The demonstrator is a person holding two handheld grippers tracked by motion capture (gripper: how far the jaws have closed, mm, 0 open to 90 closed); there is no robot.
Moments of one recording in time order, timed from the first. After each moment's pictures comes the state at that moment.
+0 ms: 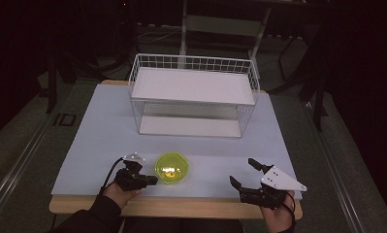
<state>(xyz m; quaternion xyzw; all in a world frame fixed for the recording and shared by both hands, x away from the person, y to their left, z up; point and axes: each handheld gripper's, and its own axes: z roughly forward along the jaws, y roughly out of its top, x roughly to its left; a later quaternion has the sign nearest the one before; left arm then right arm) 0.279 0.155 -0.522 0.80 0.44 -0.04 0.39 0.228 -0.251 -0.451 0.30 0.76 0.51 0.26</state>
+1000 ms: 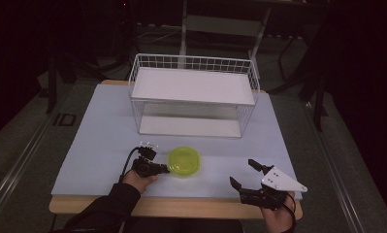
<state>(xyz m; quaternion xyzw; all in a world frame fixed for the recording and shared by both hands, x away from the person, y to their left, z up) 0.326 0.120 -0.534 0.78 0.49 -0.06 0.39 0.226 -0.251 -0.451 0.30 0.76 0.51 0.26</state>
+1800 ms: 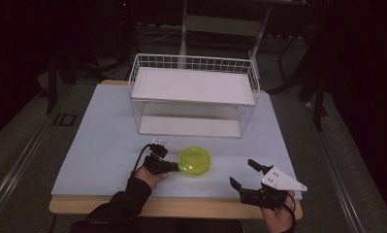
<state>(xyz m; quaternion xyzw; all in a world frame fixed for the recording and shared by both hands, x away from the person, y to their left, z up) 0.336 0.090 -0.530 0.79 0.46 -0.07 0.39 0.227 -0.252 -0.452 0.30 0.76 0.51 0.25</state>
